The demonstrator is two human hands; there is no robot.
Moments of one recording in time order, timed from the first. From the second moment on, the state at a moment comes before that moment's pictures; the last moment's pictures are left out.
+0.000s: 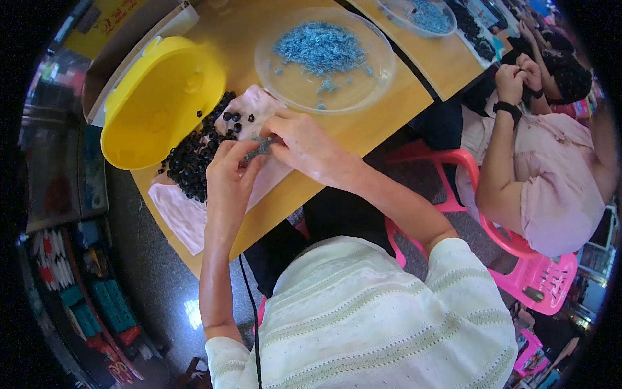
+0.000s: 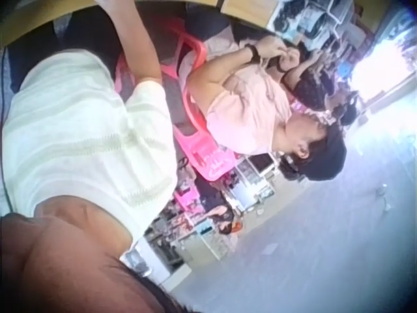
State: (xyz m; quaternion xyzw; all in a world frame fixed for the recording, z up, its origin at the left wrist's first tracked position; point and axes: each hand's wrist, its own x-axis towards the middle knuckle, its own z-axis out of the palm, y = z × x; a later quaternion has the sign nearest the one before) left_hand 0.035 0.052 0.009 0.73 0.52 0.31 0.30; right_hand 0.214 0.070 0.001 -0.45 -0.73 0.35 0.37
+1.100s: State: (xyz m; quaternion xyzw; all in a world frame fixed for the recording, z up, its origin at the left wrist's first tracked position) left_hand 0.029 0.018 0.019 0.70 0.55 0.32 0.32; right_hand 0.211 0.047 0.002 -0.48 -0.76 0.25 0.36
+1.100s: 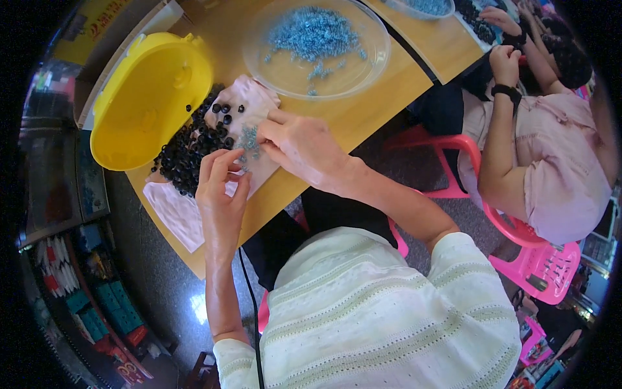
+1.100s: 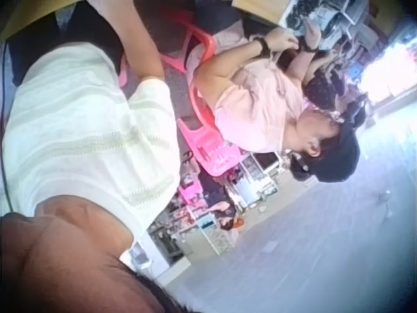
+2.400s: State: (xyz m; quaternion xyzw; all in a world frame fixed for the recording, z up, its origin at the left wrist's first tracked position) left_hand 0.019 -0.005 -0.005 0.68 0.48 0.45 0.33; right_hand 0.195 0.011 -0.003 -0.35 -0.42 0.70 0.45
